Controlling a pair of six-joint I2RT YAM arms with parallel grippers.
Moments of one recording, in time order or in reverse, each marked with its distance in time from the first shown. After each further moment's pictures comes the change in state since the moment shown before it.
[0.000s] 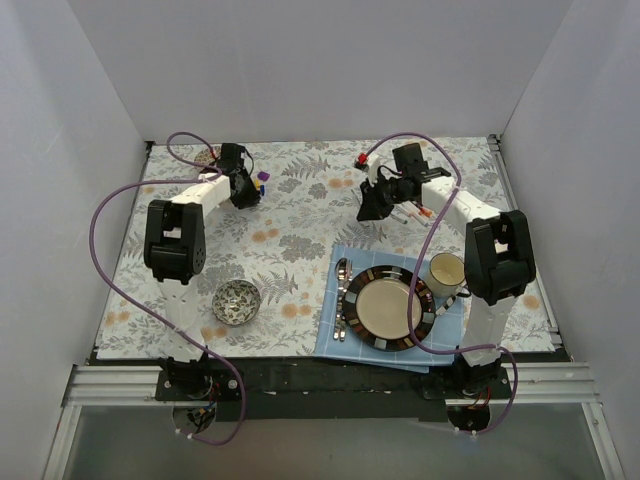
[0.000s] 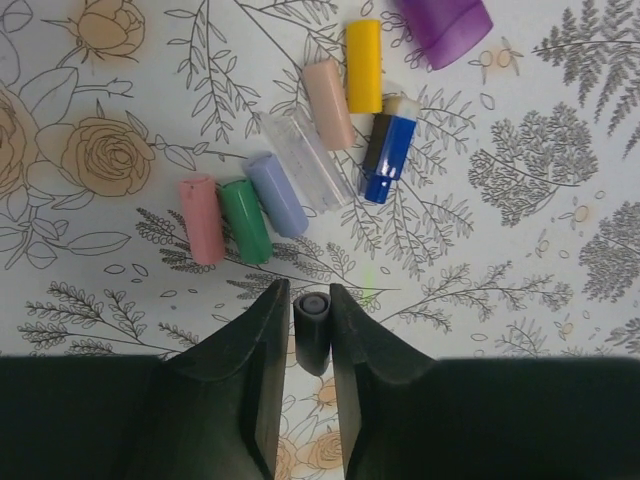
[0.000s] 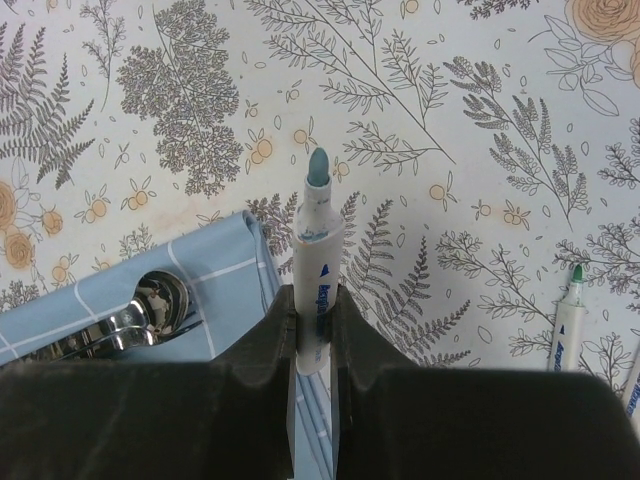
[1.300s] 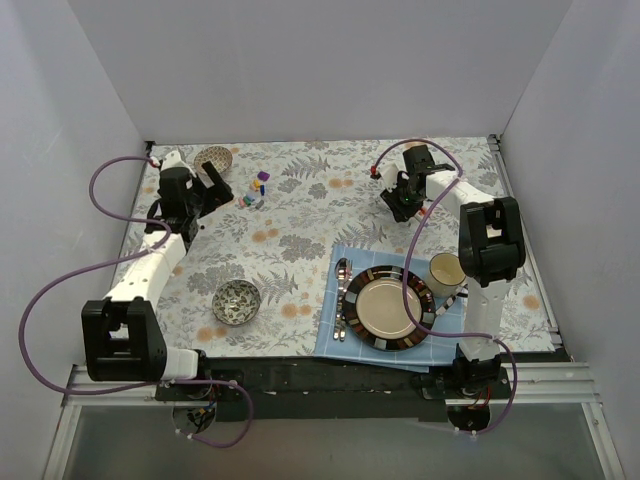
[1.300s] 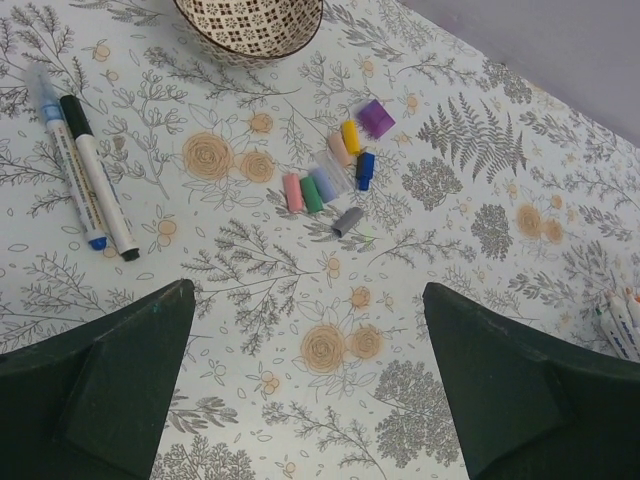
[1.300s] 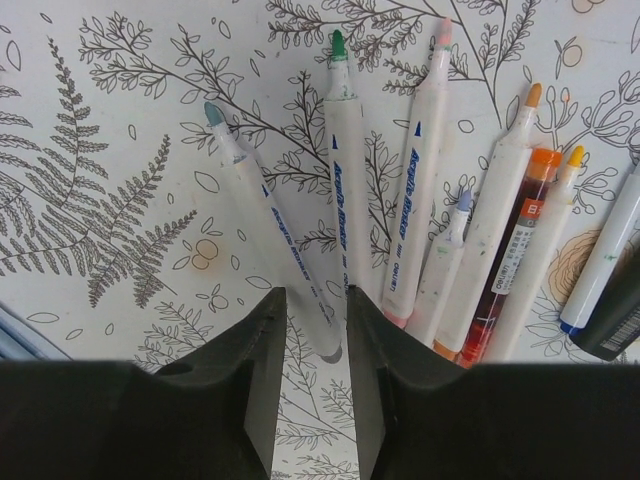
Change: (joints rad) left arm 0.134 -0.761 -0.619 0.338 -0.011 0.111; right arm -0.094 0.167 0.103 -0.131 0.463 -0.210
